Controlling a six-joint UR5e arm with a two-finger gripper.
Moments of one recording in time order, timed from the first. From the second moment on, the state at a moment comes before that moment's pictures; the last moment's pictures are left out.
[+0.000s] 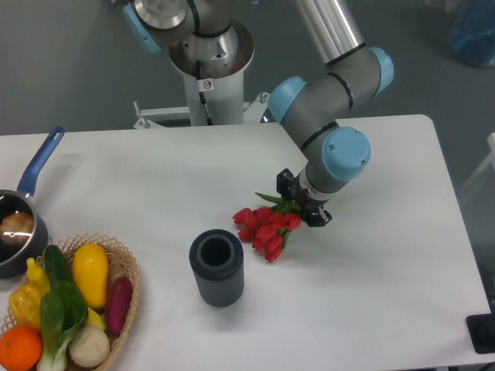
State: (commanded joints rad) arm 2.62 -2.00 -1.74 -1.19 1.49 1.46
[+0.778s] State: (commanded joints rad) arm 2.63 -1.99 -1.73 -1.19 1.49 1.47
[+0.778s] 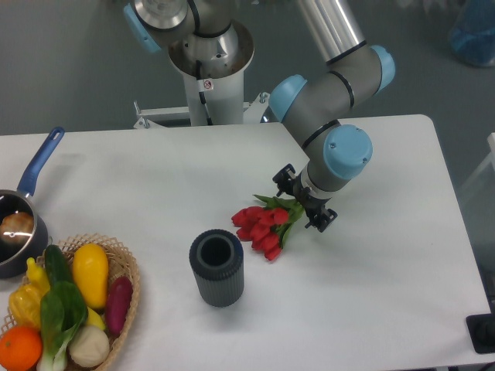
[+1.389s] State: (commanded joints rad) arm 2.66 -1.92 -1.72 -1.16 1.49 1.48
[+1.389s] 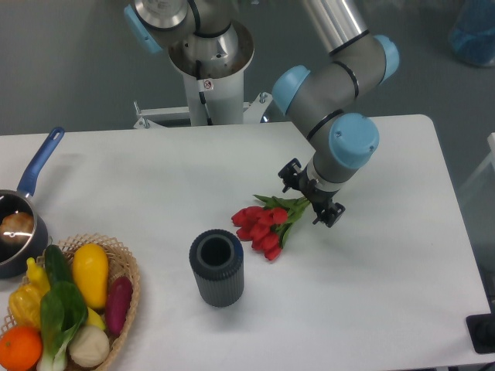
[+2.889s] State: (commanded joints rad) arm 2.70 -1.74 -1.56 -1.07 1.48 1.63
